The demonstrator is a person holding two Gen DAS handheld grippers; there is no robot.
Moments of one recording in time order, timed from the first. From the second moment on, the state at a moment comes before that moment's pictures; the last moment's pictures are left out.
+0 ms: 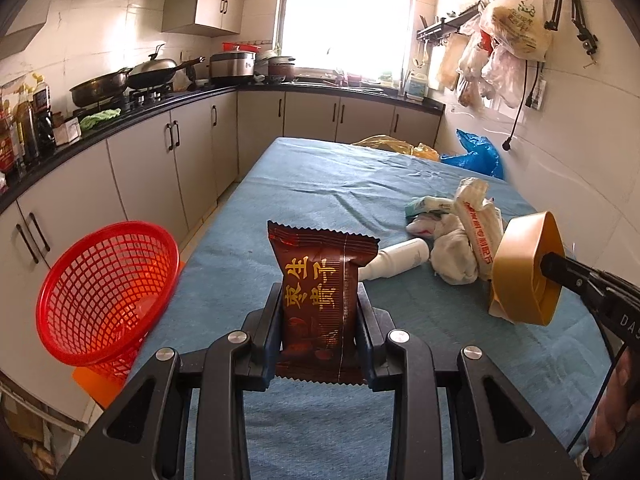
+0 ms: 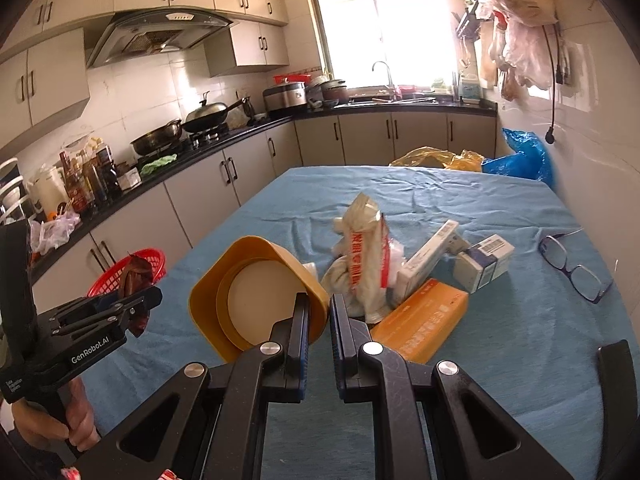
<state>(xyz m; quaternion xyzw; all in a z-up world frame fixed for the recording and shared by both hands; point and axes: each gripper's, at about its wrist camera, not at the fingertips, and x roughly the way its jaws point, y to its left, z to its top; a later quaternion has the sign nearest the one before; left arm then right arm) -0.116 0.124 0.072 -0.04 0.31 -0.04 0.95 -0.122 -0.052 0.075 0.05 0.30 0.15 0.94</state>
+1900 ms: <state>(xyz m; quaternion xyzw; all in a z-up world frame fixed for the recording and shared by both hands) -0.113 0.326 0.055 -0.12 0.30 0.14 0.94 -0.001 0.222 0.074 -0.02 0.37 0.32 0.87</state>
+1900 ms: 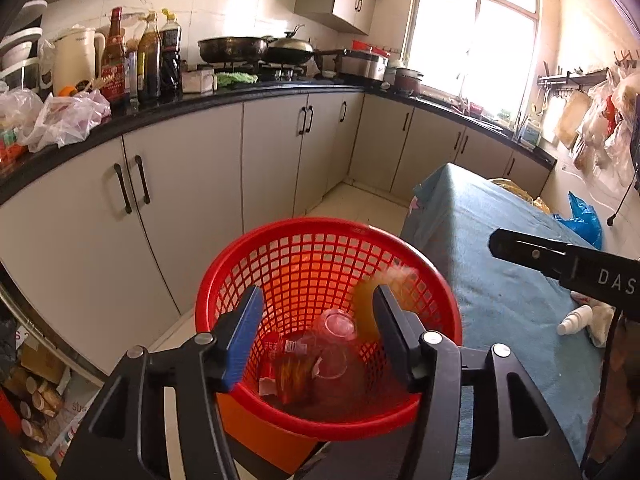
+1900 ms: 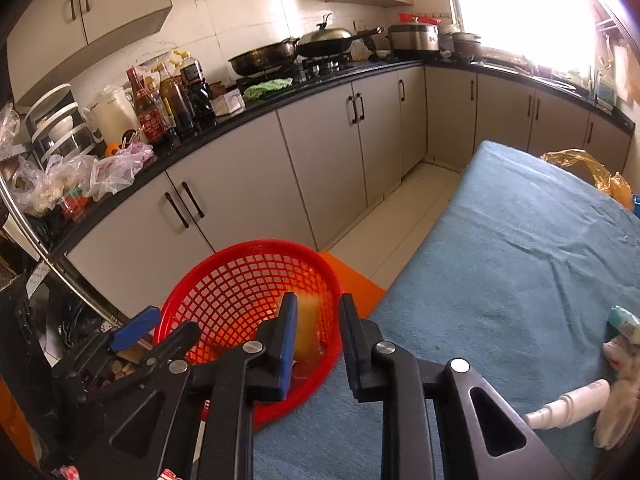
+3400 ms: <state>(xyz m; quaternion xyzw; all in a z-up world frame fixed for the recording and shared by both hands) -0.043 0.036 0.069 0.14 0.38 -0.10 0.91 -0.013 -0.088 0.047 0.07 0.37 0.16 0.91</state>
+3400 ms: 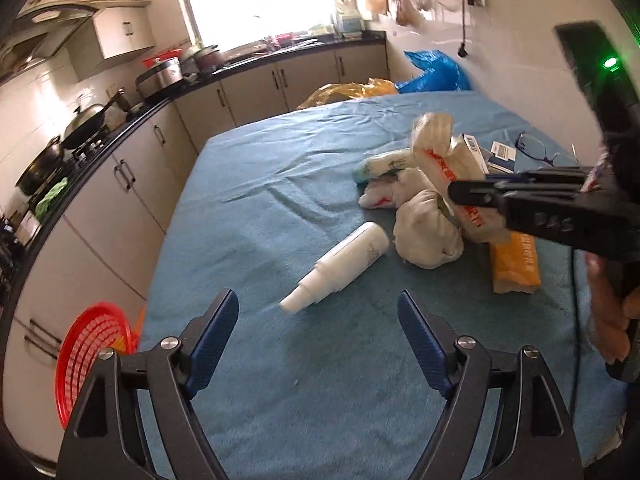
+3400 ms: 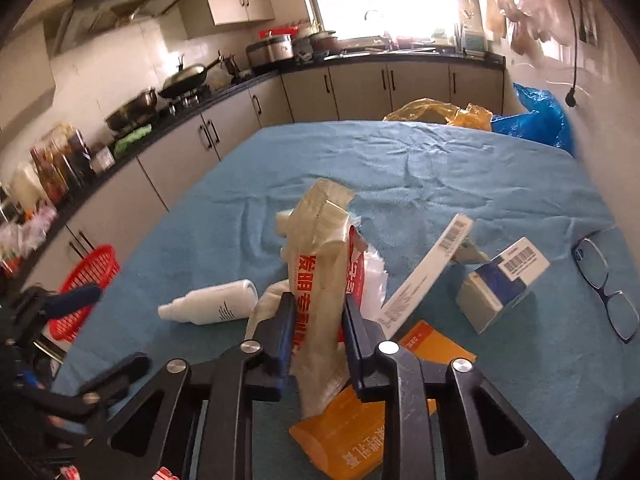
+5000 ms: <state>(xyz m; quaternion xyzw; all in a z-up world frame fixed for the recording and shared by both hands) 0.004 0.065 0.038 -0.03 0.36 -0.10 0.92 -0.013 -0.073 0.030 0.02 0.39 0.19 0.90</state>
